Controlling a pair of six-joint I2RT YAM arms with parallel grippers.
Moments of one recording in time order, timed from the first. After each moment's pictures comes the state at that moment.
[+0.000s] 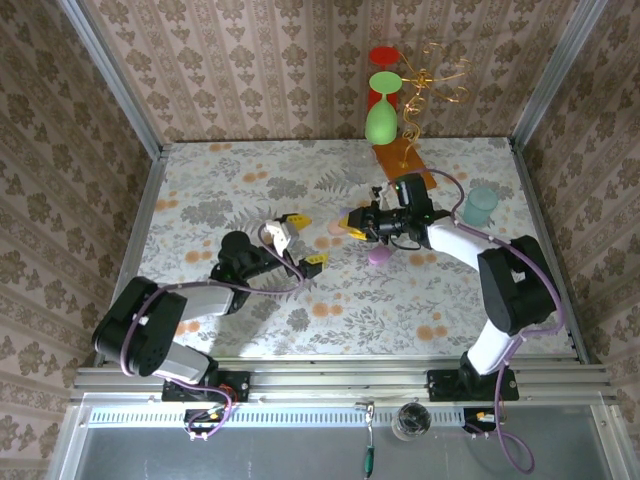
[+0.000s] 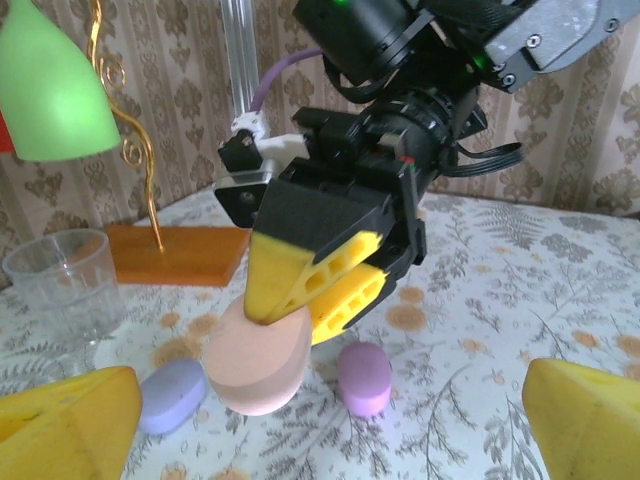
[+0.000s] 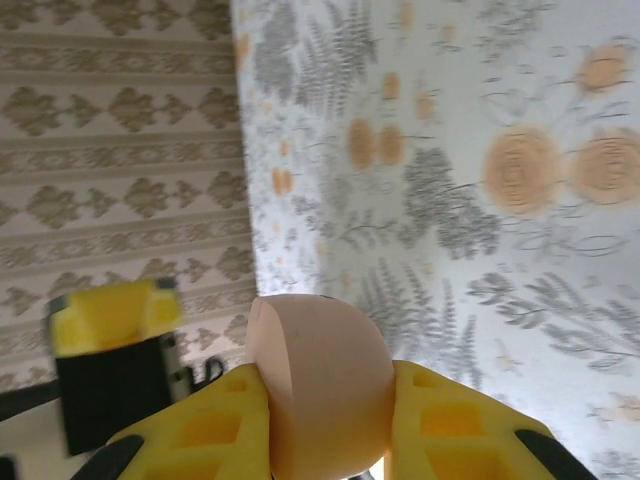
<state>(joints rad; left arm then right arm) -0.53 1.43 0.42 0.98 0.69 0.06 0.32 1.72 1.03 -0.02 -0.82 0.90</state>
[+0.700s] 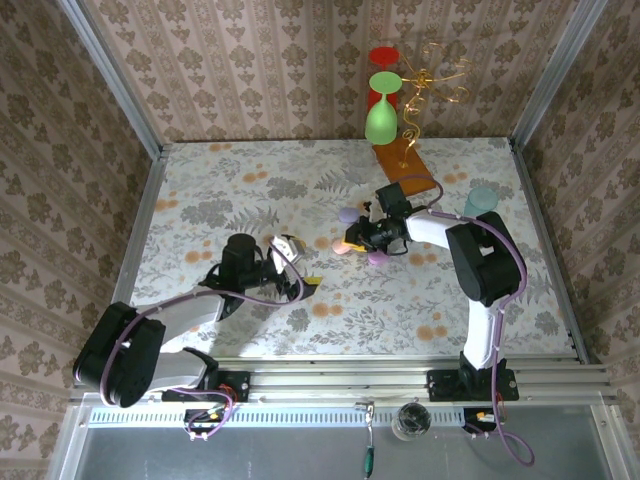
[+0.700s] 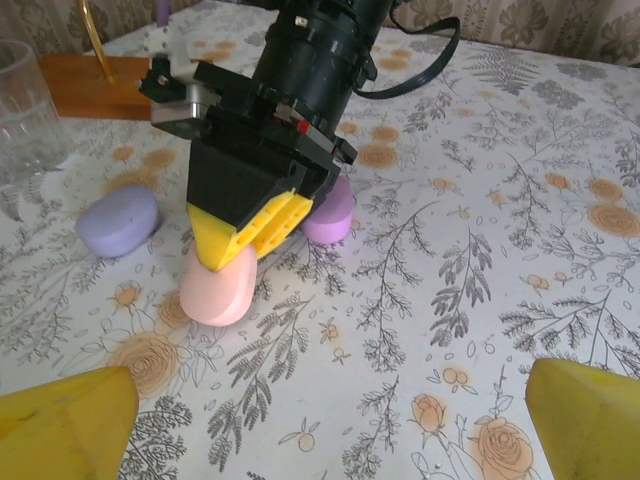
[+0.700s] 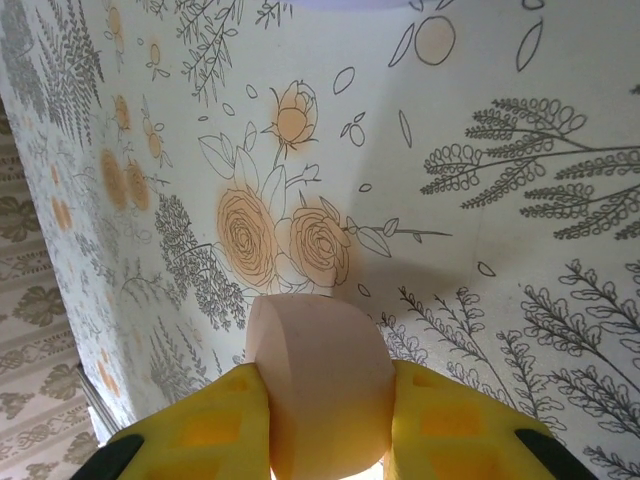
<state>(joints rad) -0.54 1.27 0.41 0.45 0.66 0.25 0.35 1.96 1.16 -0.22 -0.60 0.68</state>
